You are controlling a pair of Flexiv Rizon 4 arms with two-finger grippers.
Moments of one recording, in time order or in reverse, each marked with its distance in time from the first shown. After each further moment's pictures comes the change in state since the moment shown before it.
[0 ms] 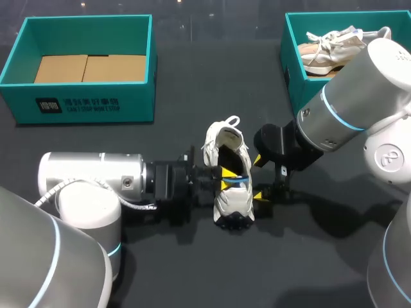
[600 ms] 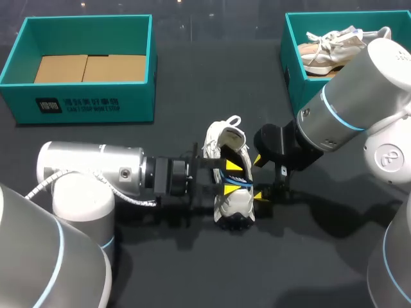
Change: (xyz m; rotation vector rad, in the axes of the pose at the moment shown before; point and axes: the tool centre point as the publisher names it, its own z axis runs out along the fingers) left arm -0.005 -0.044 -0.001 0.101 0.053 -0.062; right arm 0.000 0.000 0.000 0.000 0.000 0.000
